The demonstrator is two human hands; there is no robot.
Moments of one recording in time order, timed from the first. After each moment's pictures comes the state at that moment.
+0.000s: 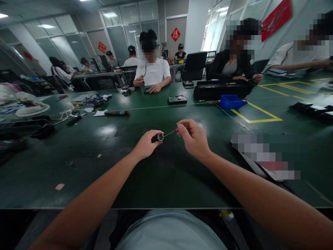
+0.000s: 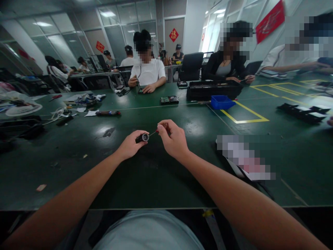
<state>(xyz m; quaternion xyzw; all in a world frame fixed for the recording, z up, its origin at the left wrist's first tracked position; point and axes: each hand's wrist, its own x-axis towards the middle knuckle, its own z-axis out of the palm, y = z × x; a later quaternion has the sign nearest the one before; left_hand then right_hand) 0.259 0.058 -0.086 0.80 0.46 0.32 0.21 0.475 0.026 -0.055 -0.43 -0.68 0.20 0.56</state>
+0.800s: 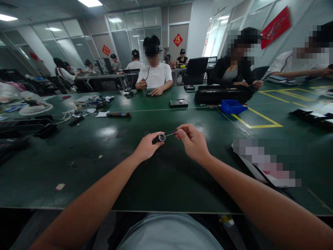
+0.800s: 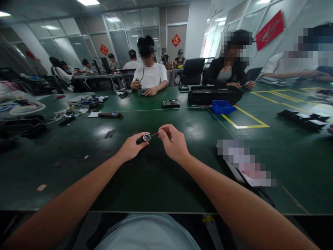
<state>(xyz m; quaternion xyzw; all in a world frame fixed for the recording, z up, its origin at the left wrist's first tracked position) 0.260 0.055 -0.083 0.78 0.47 0.34 0.23 0.476 0.031 -0.060 -0.43 -0.69 0.23 0.53</state>
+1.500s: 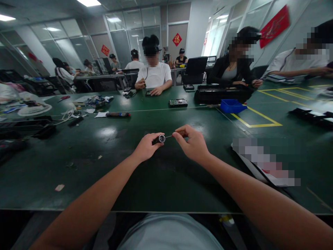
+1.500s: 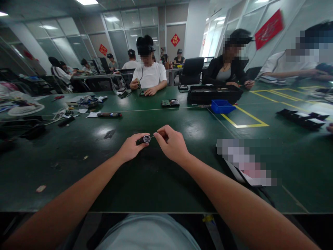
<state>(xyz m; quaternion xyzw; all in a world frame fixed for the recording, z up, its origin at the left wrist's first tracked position) 0.259 0.055 -0.083 0.81 0.46 0.32 0.19 0.477 0.027 -0.053 -0.44 -0.74 0.14 0.48</state>
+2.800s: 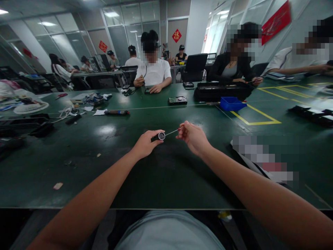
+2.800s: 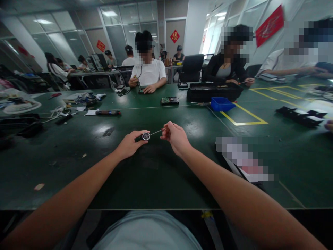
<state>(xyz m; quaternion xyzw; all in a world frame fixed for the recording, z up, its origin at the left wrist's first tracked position) 0.256 0.057 -0.081 0.81 0.46 0.30 0.20 0.479 0.061 -0.075 -0.41 -0.45 0.54 0.58</state>
